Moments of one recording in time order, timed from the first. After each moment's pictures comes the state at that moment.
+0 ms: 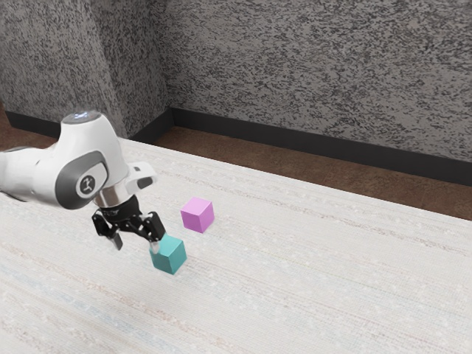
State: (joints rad) arm 0.18 -0.21 -0.18 -2.49 -0.14 2.34 -0.14
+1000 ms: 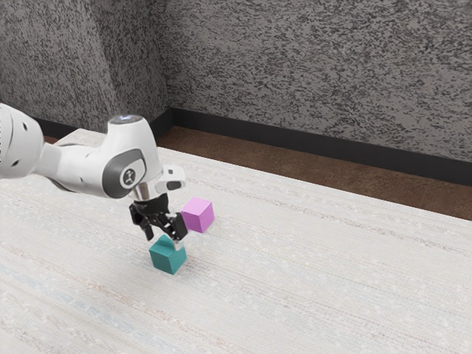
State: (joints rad) arm 0.16 0.17 -0.16 -2.20 -0.06 2.33 0.10
